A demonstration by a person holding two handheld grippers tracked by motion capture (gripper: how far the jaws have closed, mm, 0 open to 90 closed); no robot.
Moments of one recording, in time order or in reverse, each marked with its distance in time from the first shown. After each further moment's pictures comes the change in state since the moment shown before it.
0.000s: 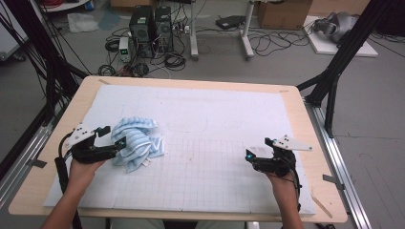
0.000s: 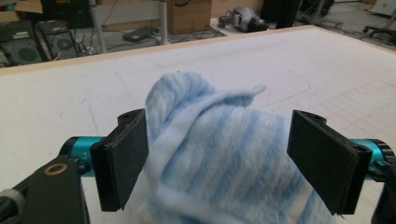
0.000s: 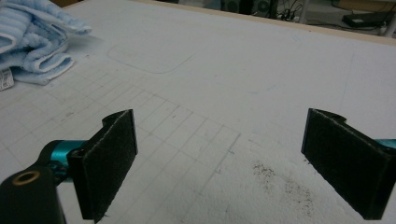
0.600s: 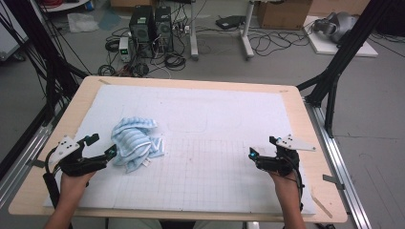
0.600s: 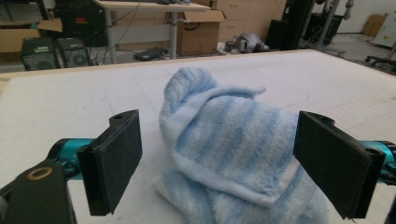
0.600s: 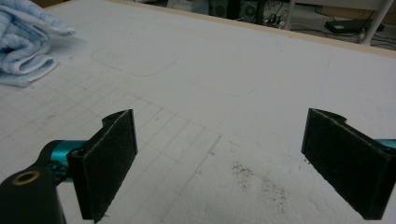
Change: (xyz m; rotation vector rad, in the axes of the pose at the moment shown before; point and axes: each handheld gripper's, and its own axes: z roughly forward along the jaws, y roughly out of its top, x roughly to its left) left arm -0.002 -0.029 -0.035 -0.111 0.036 -0.042; right arm -0.005 0.003 -0.005 -0.014 -0.051 -0.015
